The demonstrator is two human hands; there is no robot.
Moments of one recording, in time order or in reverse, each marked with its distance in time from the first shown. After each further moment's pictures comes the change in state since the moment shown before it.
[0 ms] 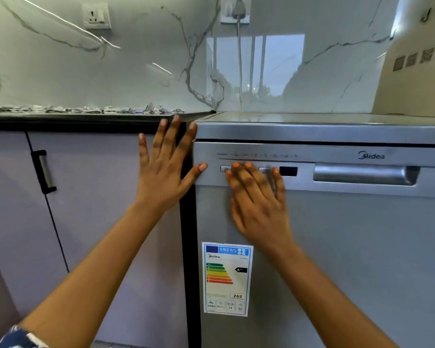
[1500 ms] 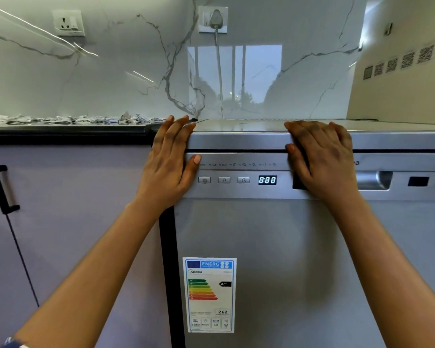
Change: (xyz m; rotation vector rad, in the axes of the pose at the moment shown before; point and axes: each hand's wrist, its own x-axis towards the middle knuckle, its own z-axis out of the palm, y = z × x) left_hand 0.038 0.034 0.008 -0.459 0.176 0.143; right_hand 0.040 0.145 -0.037 -0.084 0.073 0.113
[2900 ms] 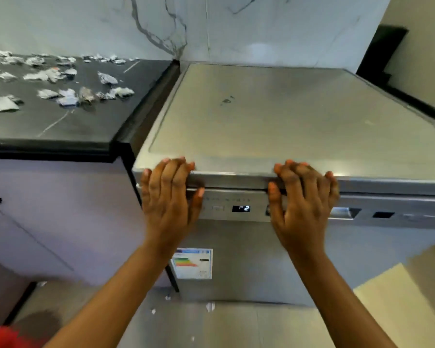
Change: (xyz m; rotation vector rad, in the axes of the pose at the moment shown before) left_hand 0.021 0.068 0.006 0.152 -0.136 -0.277; right_hand 0.010 -0.015 -0.030 0.137 -0.267 0.331
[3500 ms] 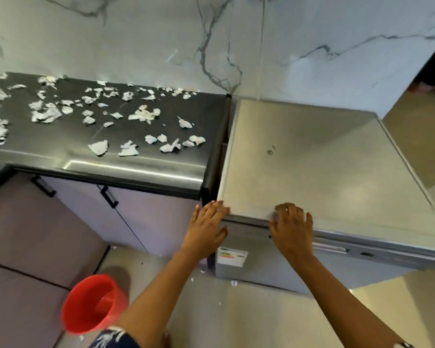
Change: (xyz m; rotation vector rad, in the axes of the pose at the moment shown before) left_hand 0.070 -0.045 -0.118 -0.148 -0.925 -0.256; right_hand 0.098 -0.087 -0.039 -0.163 -0.885 0.159
